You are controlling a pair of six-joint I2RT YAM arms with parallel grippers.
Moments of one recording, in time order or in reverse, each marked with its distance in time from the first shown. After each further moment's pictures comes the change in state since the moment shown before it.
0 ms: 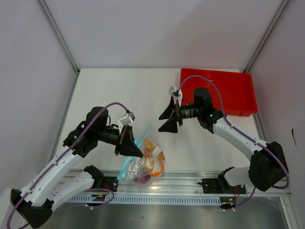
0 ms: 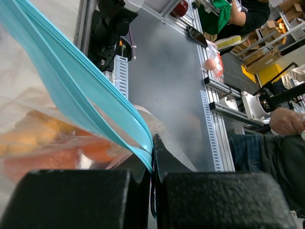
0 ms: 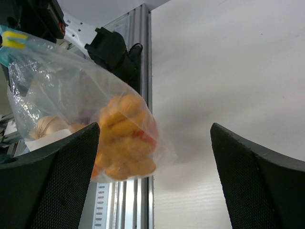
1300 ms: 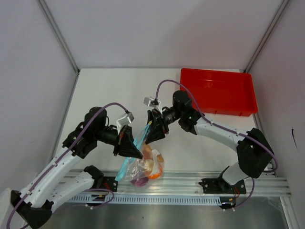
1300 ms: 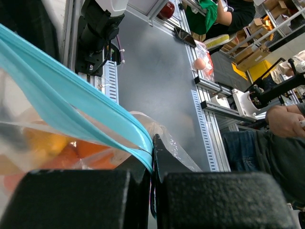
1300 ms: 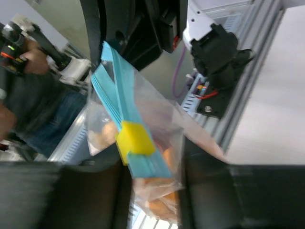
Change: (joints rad) left arm 0.000 -0.019 -0.014 0.062 0.062 -0.045; right arm 0.257 0.210 0.129 0.350 -0.300 0.266
